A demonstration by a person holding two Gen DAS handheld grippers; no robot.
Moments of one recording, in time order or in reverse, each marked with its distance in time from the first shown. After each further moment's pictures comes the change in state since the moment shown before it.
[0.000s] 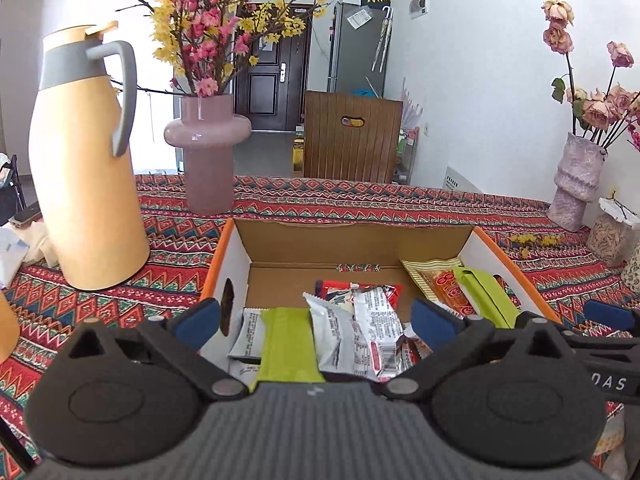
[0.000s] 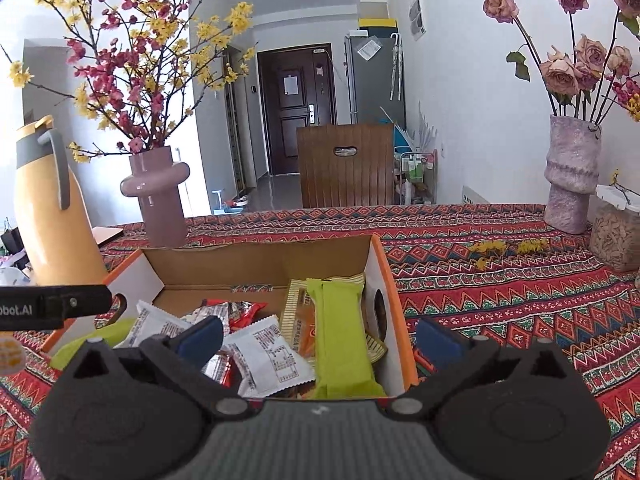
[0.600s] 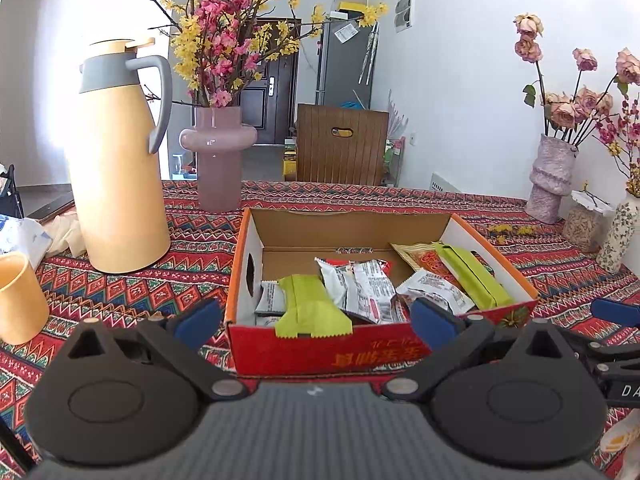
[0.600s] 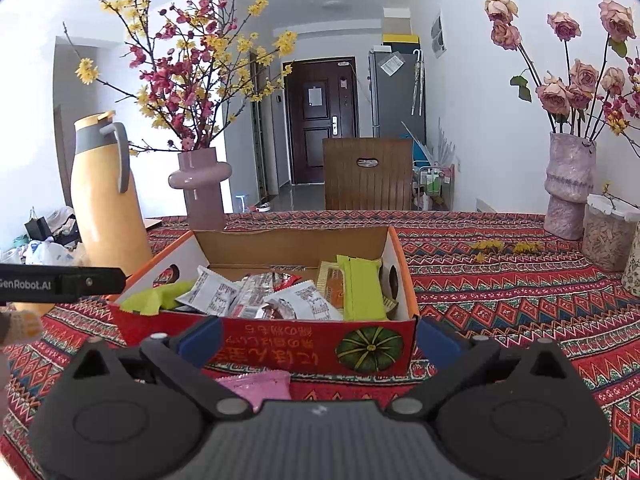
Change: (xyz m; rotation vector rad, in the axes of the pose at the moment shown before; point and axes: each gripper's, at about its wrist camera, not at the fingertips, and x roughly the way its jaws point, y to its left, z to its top) left arm -0.069 0.021 -0.038 0.019 -0.047 -0.043; right arm -0.084 0.016 -0.038 -0.053 -0.036 0.055
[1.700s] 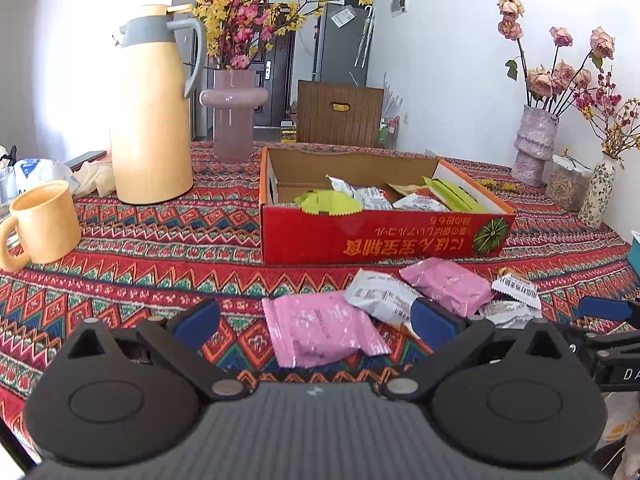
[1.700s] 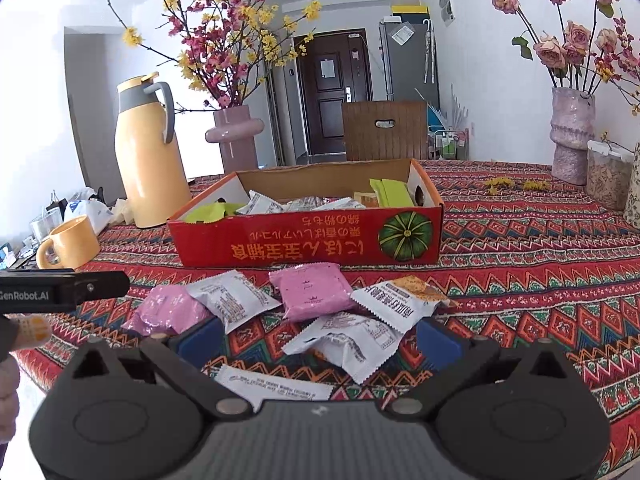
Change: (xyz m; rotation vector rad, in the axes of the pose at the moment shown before) left arm -0.064 0.022 -0.080 0.002 0.055 -0.018; right arm -0.059 0.030 -0.073 0.034 0.102 0.060
